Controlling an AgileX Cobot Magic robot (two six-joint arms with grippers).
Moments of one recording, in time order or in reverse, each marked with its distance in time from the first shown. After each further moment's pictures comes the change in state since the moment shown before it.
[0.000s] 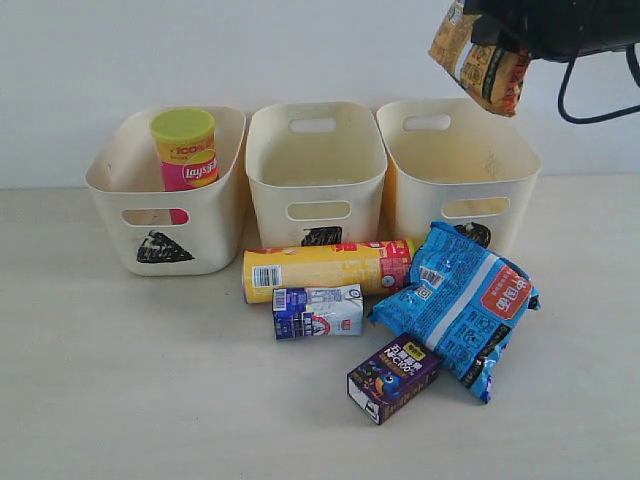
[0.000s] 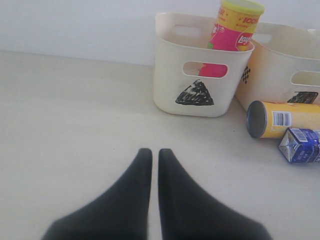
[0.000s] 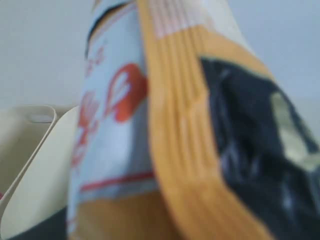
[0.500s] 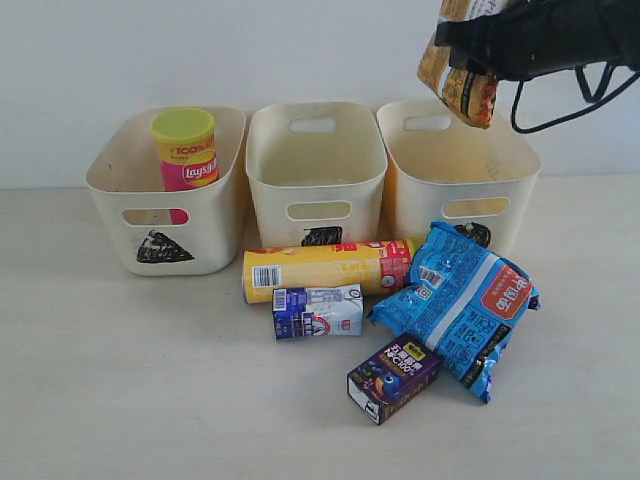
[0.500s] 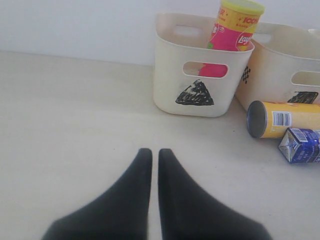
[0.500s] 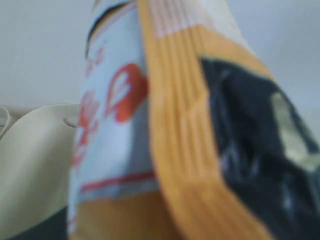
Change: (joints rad) left arm 0.000 0.000 0.000 0.000 0.000 0.000; right arm 0.000 0.261 -0.212 -0.037 -0.031 -0.002
